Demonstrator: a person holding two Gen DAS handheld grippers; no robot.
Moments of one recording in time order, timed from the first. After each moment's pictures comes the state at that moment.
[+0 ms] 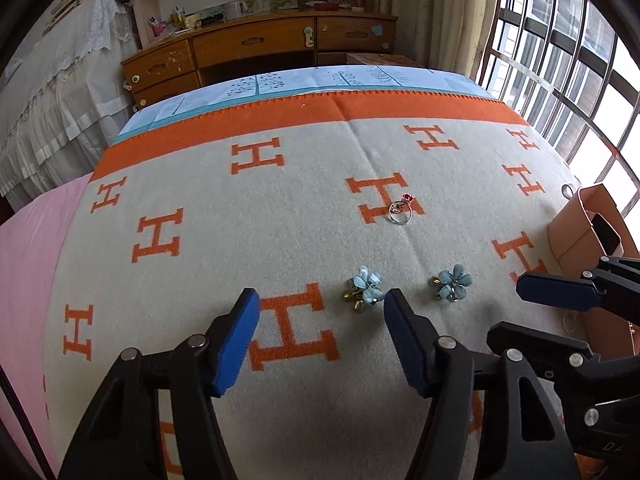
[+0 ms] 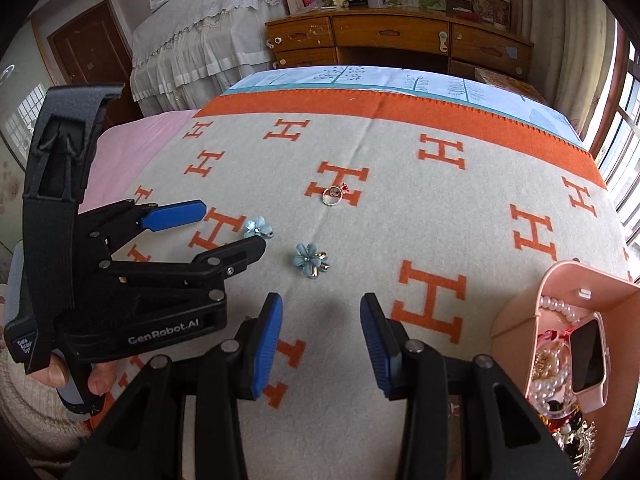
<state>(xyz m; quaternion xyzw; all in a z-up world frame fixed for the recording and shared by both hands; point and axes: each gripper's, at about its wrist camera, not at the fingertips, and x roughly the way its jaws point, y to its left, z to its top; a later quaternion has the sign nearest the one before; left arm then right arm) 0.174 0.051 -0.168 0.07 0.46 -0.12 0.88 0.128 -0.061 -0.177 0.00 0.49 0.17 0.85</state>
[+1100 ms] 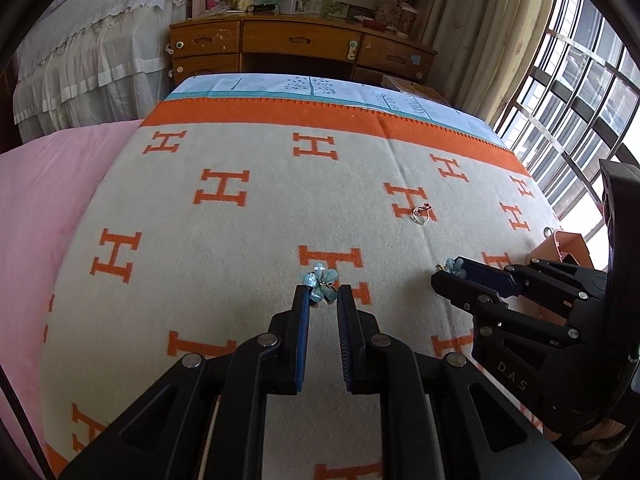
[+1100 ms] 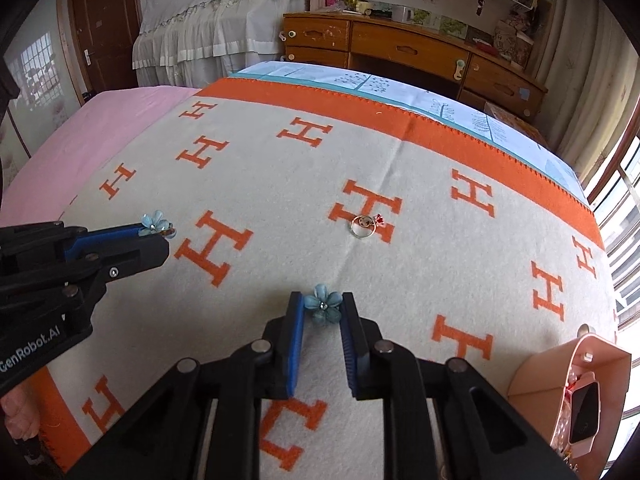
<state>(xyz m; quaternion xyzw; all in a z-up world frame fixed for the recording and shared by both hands) 0.133 0.109 -0.146 -0.05 0.46 -0.09 0.88 0.143 -0.017 -0.181 -0.08 0.47 0.16 0.86</state>
